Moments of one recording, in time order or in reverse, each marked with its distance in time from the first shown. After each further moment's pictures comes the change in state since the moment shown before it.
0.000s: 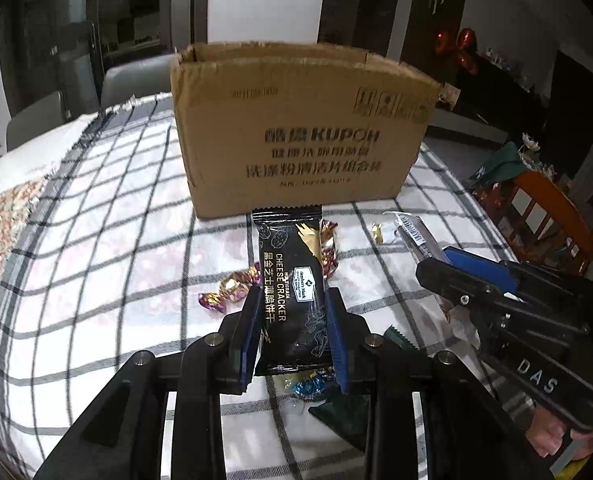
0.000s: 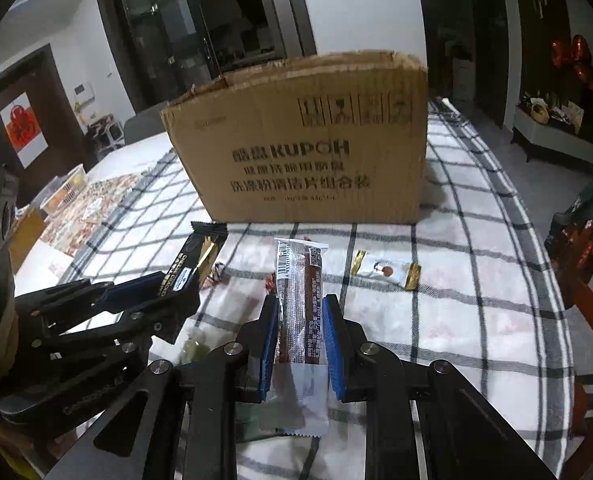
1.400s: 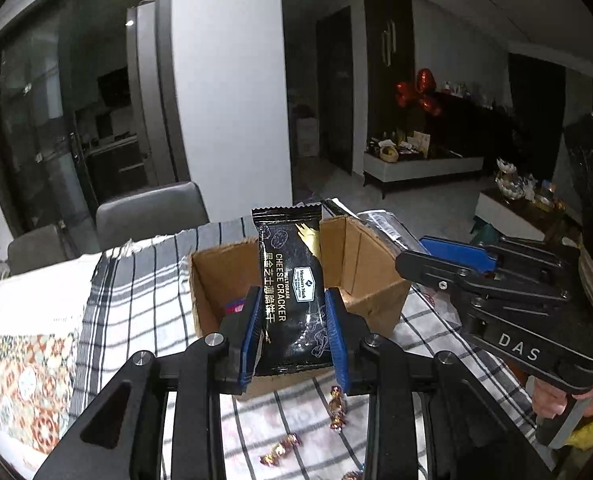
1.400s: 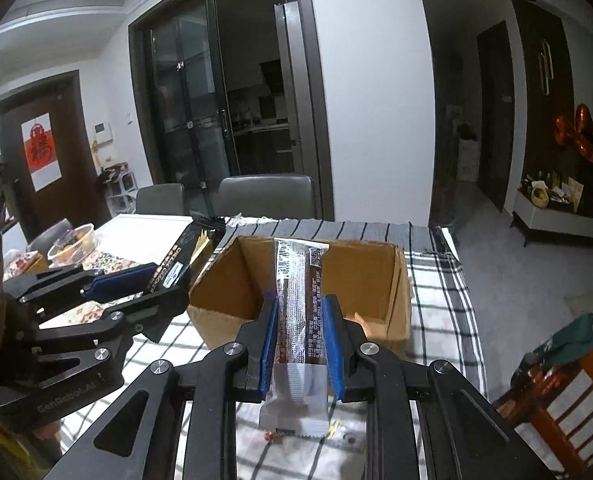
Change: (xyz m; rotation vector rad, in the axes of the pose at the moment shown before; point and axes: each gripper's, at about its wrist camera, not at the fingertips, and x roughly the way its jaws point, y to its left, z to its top) left arm -0.072 -0.004 0.143 0.194 -0.265 -0.017; right arm -0.054 0.010 0.144 -0.116 -0.244 -0.011
